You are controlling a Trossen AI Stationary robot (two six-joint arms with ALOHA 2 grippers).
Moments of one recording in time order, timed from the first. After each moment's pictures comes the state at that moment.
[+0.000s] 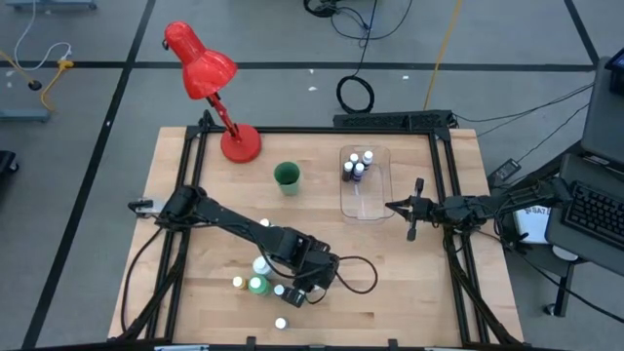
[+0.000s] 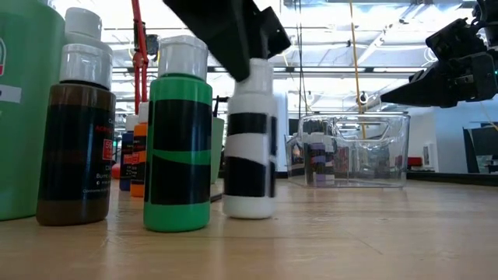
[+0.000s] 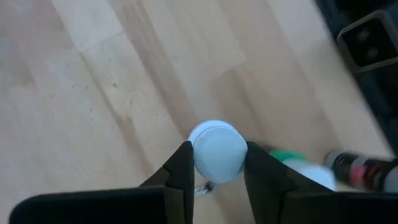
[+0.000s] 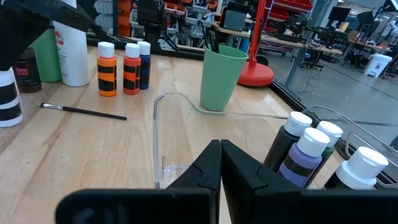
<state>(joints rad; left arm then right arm) -0.34 2.08 1.76 -0.83 0.17 0.11 0.22 0.28 0.01 0.08 0.44 -0.10</state>
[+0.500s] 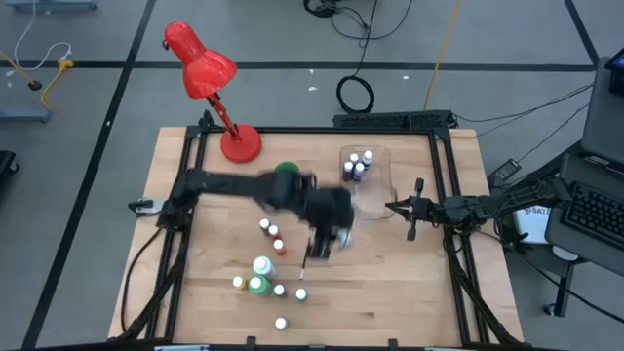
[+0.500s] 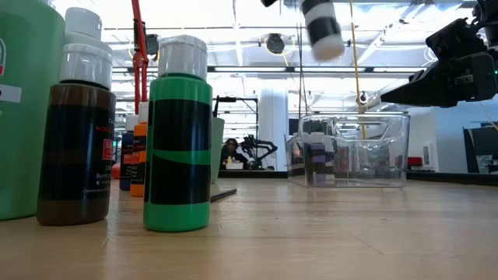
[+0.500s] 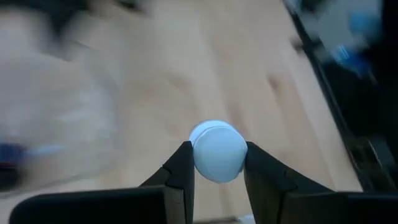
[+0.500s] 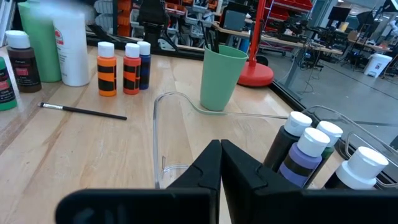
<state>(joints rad) -0.13 2.07 2.23 -1.06 0.13 0.05 0.22 0.28 0.01 0.08 0.44 -0.10</state>
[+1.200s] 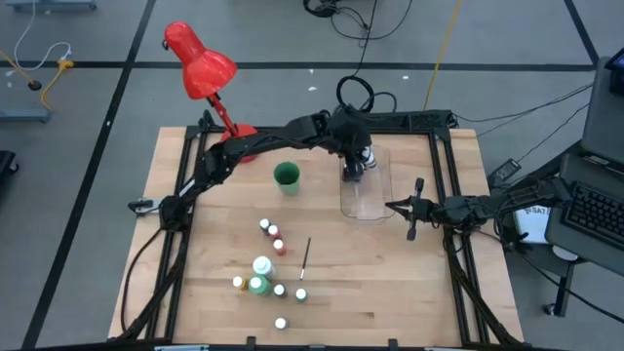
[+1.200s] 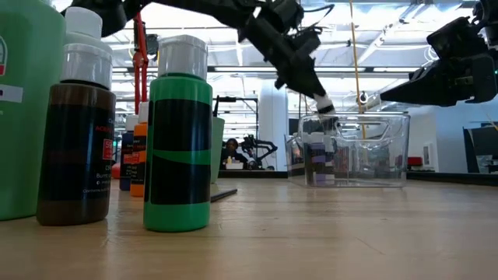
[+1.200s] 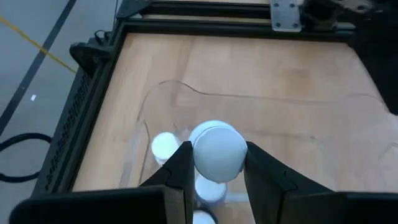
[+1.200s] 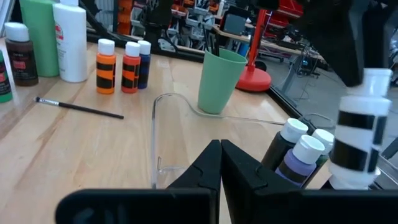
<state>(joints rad) 0.30 2.31 2.30 -0.70 0.15 0.18 0.22 0.28 0.01 0.10 0.45 -0.15</state>
